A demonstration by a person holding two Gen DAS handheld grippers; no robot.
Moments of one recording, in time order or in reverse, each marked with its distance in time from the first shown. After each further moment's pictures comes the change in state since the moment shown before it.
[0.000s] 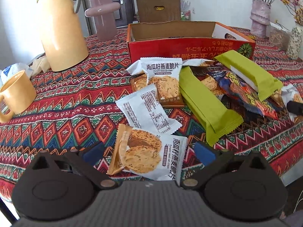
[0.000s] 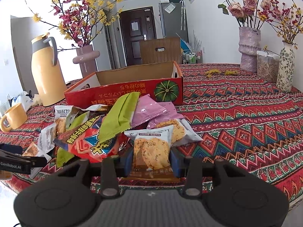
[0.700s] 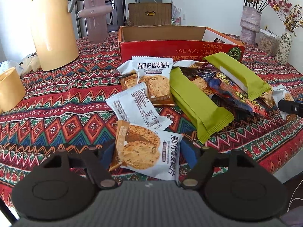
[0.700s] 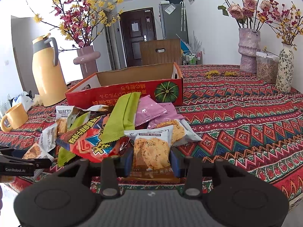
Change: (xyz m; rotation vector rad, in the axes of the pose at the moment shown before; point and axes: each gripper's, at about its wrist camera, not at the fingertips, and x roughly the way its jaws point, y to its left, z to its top) left arm -0.002 0.008 -0.013 -0.035 -0.045 -0.095; right arm -0.005 0.003 -0.001 -0.003 -0.007 -0.002
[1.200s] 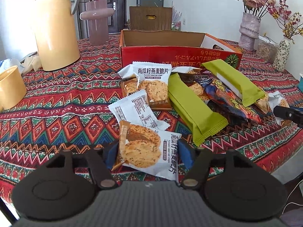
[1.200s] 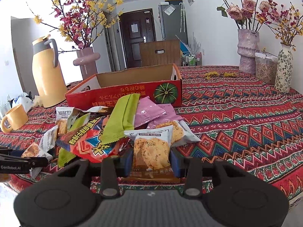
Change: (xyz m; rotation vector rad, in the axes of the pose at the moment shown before) left arm -0.014 0.001 0.002 -0.030 -0.024 -0.017; right arm -0.003 -0.001 0.001 0.000 -0.006 -0.002
